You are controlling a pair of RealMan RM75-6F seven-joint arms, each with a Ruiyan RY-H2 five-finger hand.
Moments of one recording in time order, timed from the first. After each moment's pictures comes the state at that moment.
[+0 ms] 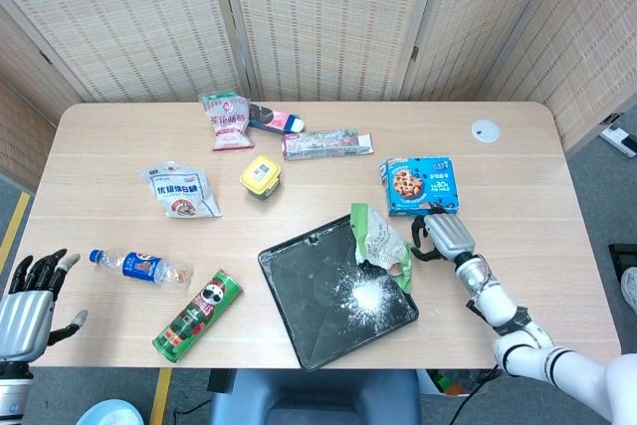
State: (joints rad) left arm -0.08 -1.15 -0.03 -1.67 1.45 1.47 0.20; right arm 0.60 -1.60 0.16 -1.03 -1.39 0.81 0.25
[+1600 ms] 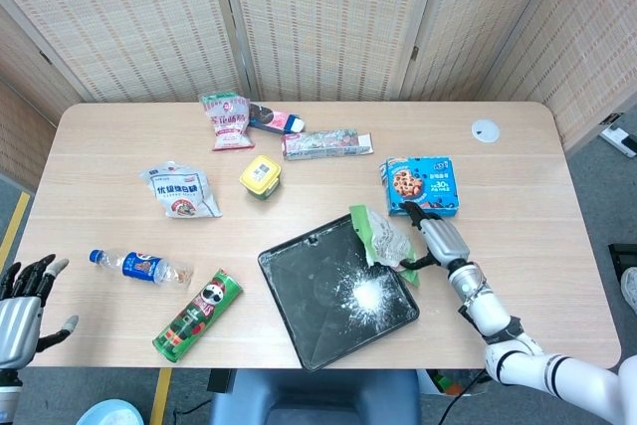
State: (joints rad) left arm -0.06 -1.13 -0.02 -1.66 1.45 1.48 0.15; right arm 0.60 -1.55 0.16 -1.25 -1.18 0.82 0.15
